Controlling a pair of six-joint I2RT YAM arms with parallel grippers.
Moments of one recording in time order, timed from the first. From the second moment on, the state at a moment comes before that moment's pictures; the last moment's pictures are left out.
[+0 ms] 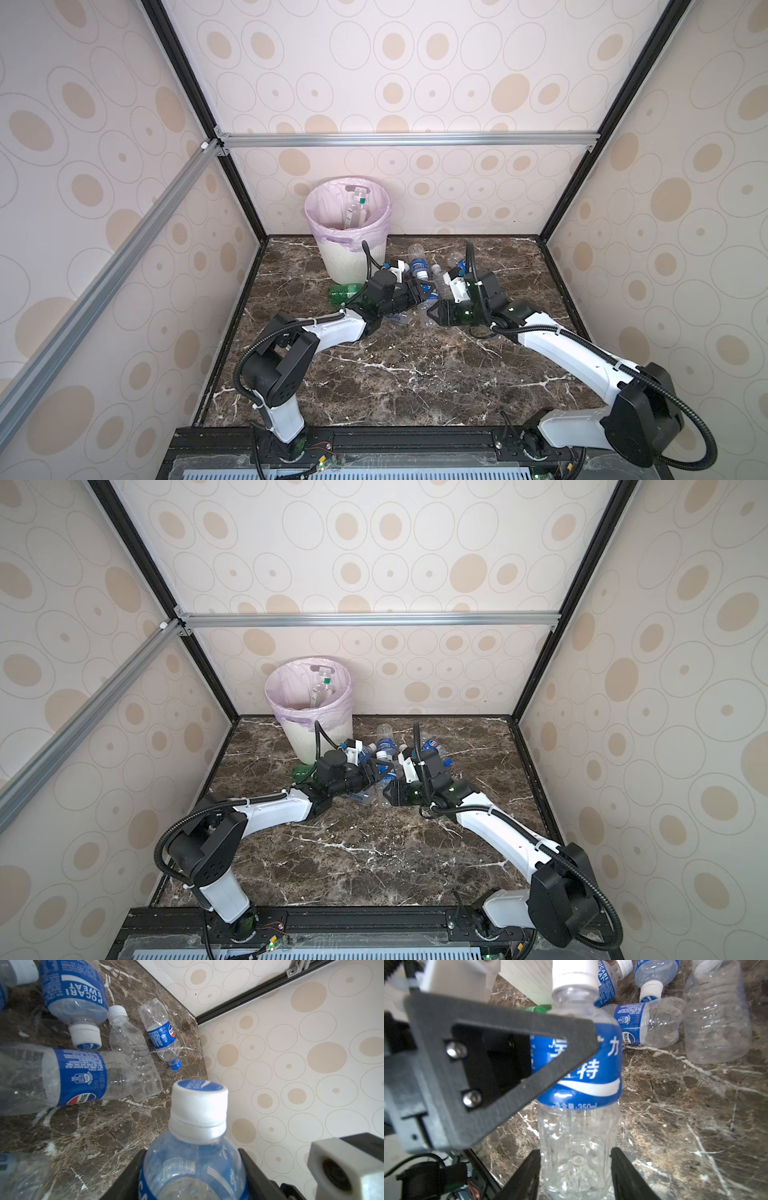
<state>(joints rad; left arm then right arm) -0.65 1.73 0.97 0.44 0.31 -1.06 0.55 1.32 0.98 -0.42 -0.27 0.46</state>
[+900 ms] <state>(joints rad) -0.41 1.34 1.24 -0.06 0.12 -0.74 0.59 1.28 1.31 -0.44 -0.23 0.42</state>
